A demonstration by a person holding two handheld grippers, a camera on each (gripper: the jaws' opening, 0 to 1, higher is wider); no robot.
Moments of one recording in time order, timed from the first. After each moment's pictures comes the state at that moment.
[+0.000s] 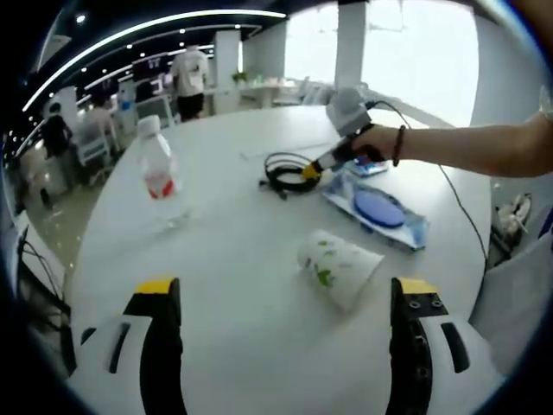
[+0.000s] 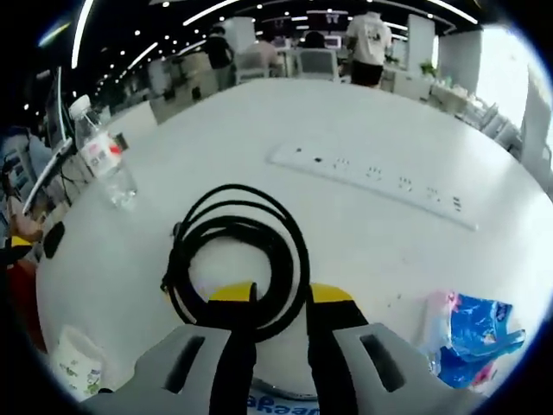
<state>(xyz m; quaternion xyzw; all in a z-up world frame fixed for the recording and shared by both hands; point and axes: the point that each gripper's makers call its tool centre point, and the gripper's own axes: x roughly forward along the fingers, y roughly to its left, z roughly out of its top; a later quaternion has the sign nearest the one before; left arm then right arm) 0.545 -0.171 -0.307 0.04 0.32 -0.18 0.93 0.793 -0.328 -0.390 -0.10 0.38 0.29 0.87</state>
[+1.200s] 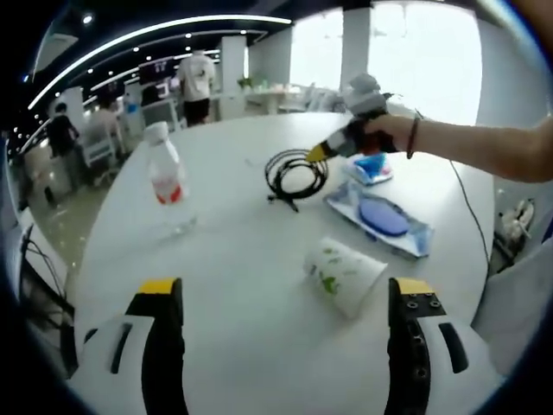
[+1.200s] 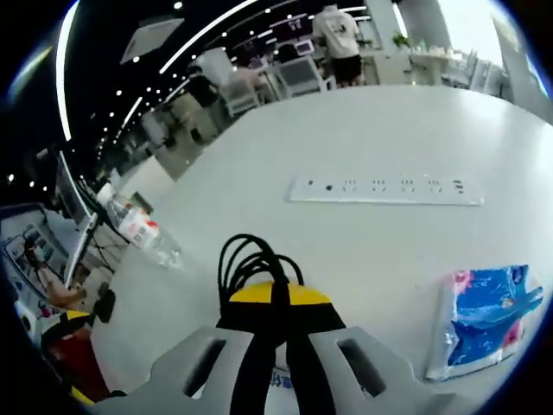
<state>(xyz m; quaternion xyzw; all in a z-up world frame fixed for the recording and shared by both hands) 0.549 -0.169 -0.299 0.04 0.30 -0.17 0.94 0.773 -0.314 -0.327 0.05 0.38 0.31 0.87</state>
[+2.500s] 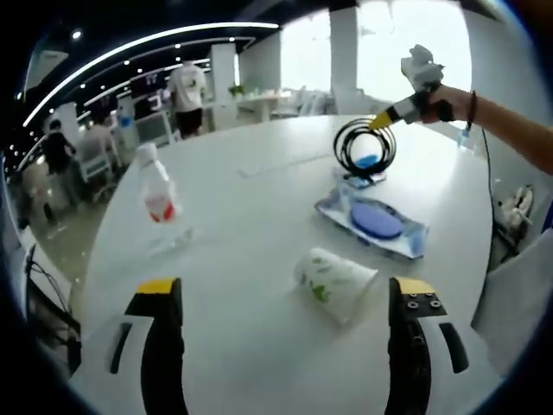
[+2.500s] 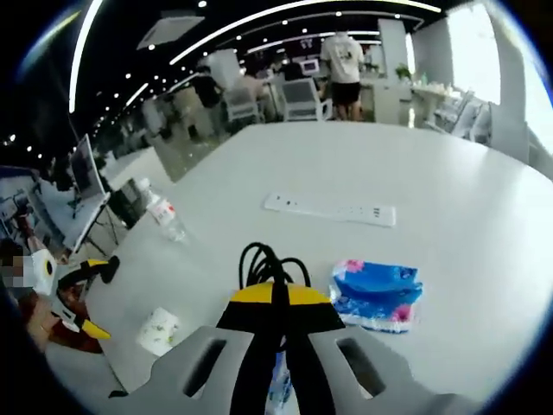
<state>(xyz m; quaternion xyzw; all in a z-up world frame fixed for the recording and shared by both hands) 0.556 -0.186 -0.290 0.06 0.29 -0.19 0.94 0.719 -0.442 -0.242 -0.02 0.35 0.29 0.89</state>
